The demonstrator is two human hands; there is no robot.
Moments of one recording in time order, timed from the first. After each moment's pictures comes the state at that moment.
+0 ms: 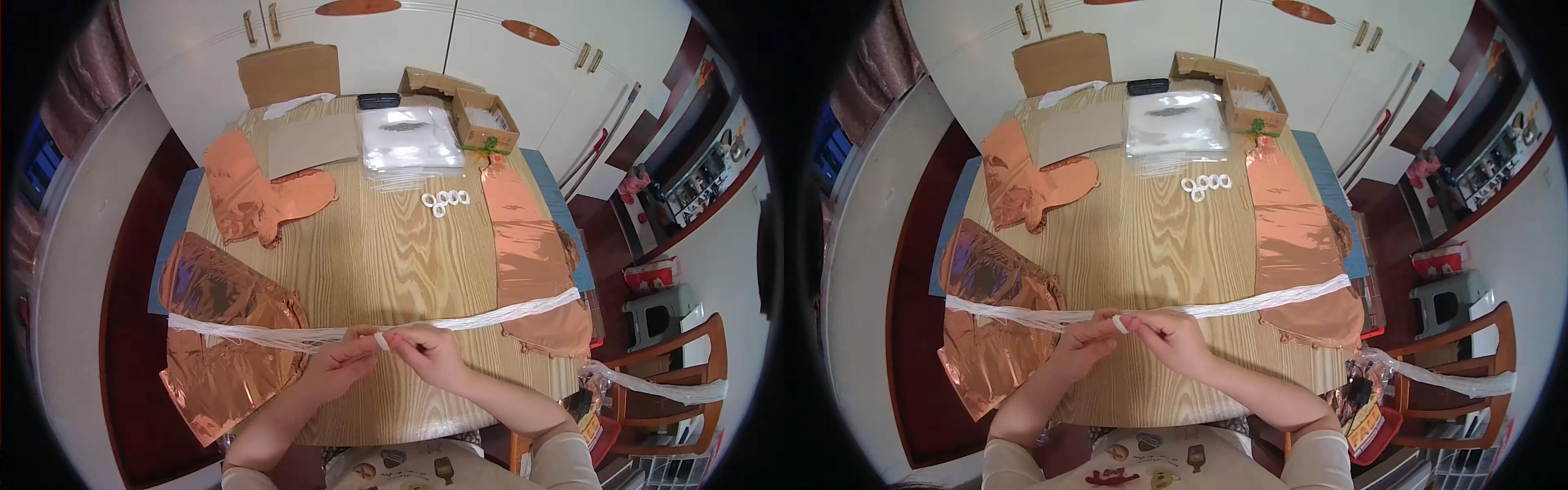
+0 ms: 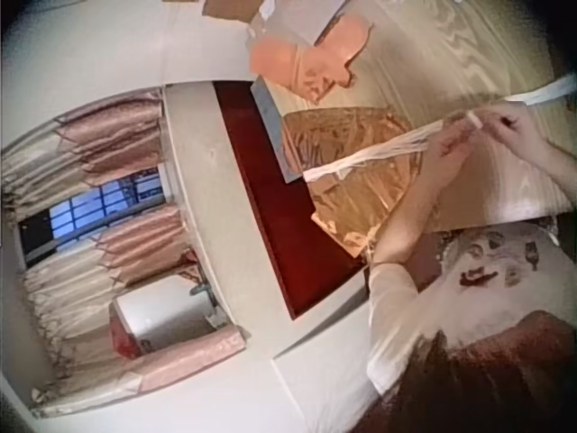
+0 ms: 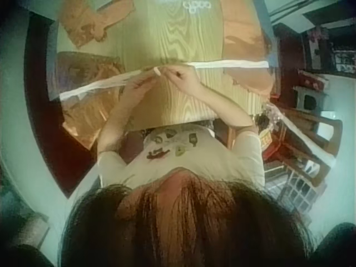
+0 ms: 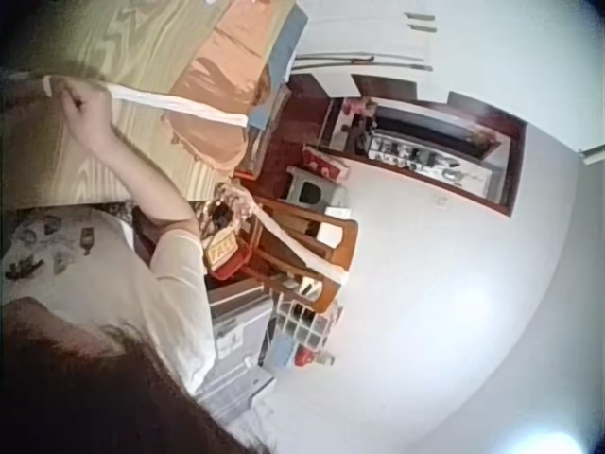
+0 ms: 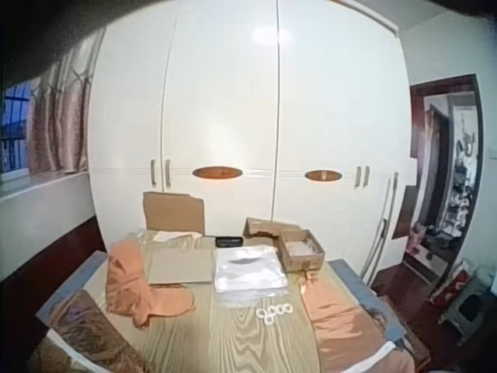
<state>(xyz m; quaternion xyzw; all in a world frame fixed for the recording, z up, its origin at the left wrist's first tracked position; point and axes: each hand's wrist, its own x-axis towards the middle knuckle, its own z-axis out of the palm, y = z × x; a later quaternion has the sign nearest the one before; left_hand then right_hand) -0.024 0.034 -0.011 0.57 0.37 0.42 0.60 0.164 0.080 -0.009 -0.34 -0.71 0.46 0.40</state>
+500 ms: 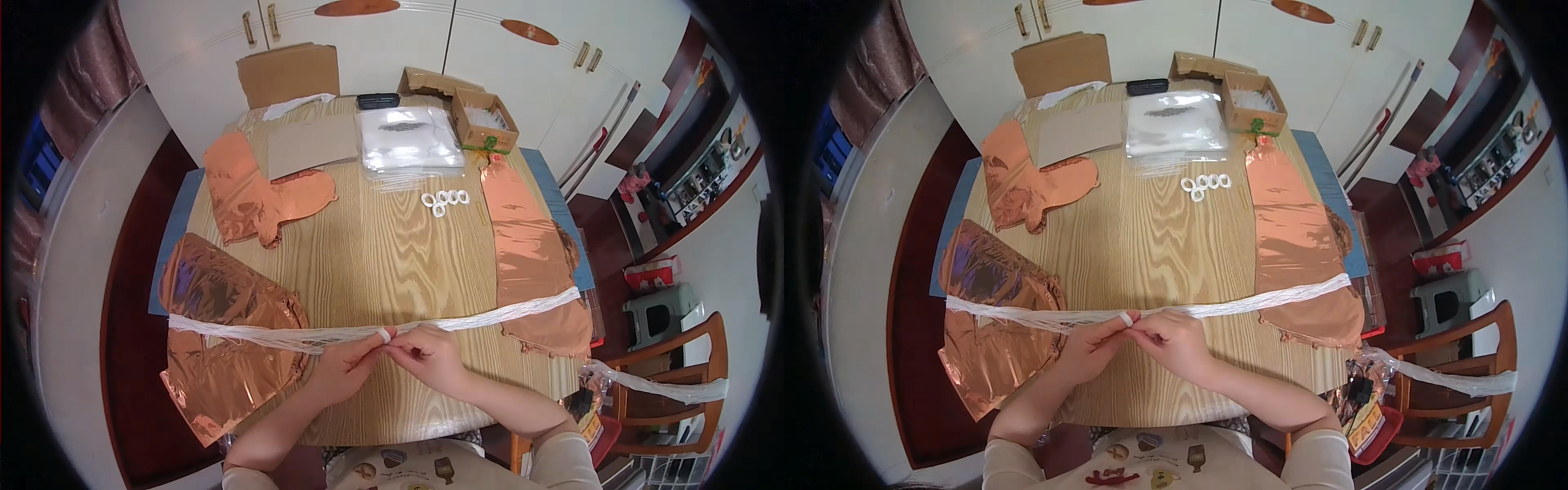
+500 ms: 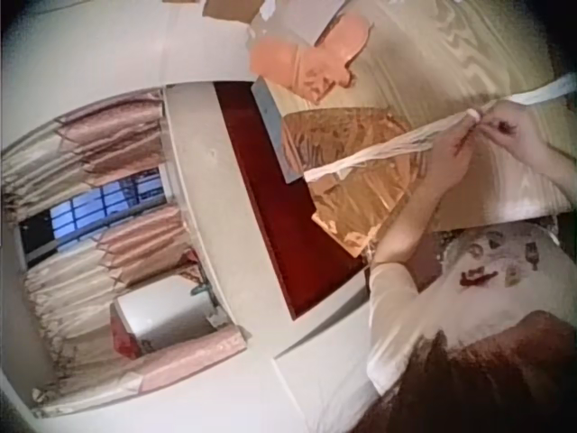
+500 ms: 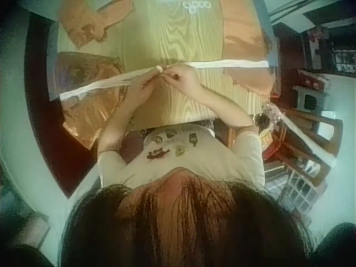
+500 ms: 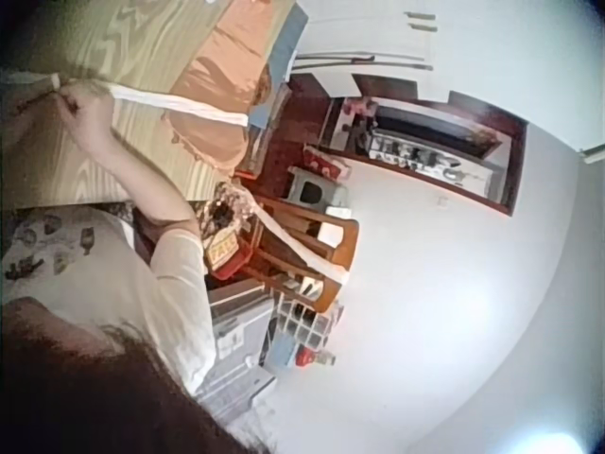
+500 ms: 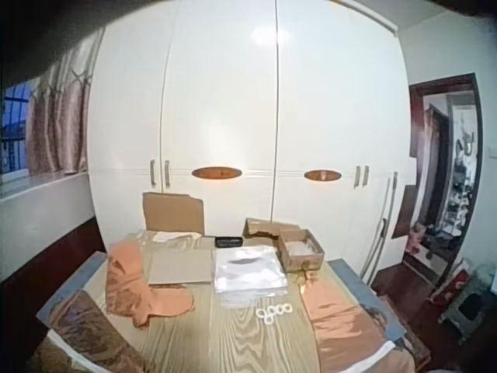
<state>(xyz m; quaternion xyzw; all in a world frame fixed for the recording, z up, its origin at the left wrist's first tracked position) -0.010 0.034 -0.012 0.64 0.45 0.41 0.47 0.162 0.077 -0.012 -0.35 -0.77 0.31 0.44</state>
